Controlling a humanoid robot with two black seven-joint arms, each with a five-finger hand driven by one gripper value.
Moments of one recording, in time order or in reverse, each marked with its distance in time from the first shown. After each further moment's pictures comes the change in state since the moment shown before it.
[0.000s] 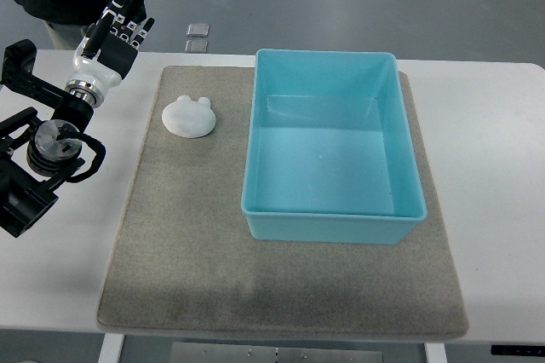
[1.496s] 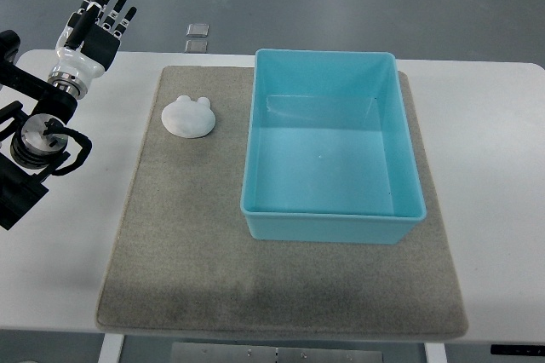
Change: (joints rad) left arm -0.025 -0.006 -0.036 0.126 0.112 -0.061 0.002; right arm 0.000 0.000 0.000 0.000 0.000 0.000 0.000
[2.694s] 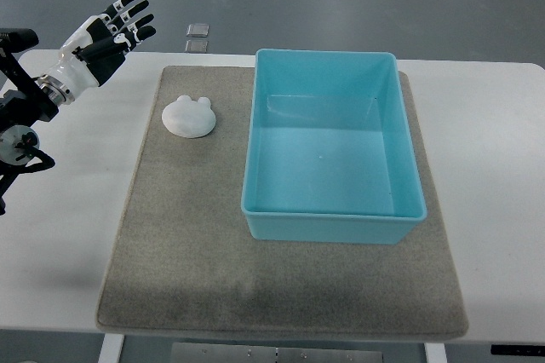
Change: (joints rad) left arm 0.004 0.102 0.007 0.003 0.666 -0.154 -0.003; right arm 0.000 0.000 0.000 0.000 0.000 0.000 0.000
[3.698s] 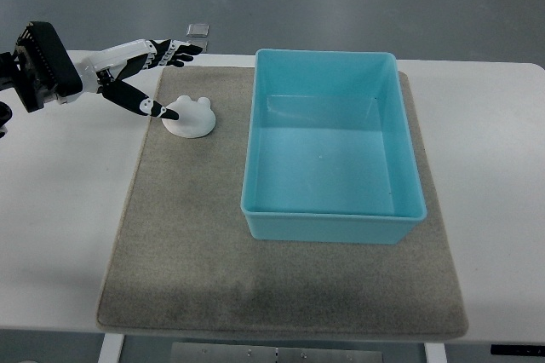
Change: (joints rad) left arm -0.018 0.147 -0.010 -0.218 0.965 0.002 -0.233; right arm 0.000 0.000 0.000 0.000 0.000 0.000 0.000
